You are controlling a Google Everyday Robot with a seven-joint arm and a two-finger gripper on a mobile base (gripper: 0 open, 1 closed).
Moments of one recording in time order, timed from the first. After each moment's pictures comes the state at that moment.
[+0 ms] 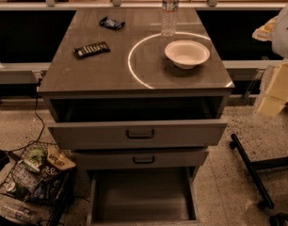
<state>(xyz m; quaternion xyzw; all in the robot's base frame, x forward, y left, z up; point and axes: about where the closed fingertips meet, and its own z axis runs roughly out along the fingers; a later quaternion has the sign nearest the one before) 0.438 -0.214 0.985 -0.60 0.78 -0.04 0.17</state>
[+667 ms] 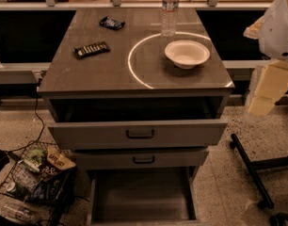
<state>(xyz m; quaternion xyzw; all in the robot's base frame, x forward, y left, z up) 0.441 -0.203 0.985 -0.61 0.77 -0.07 0.16</state>
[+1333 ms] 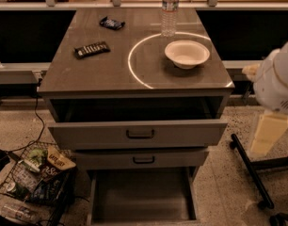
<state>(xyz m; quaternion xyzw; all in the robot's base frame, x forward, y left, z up) 0.427 -0.223 0.908 -0.64 0.75 -0.10 0.14</state>
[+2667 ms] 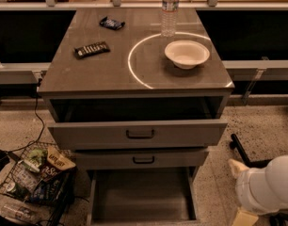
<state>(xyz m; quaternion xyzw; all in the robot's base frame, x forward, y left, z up) 0.352 -0.253 0.641 -0.61 0.78 -0.03 0.14</state>
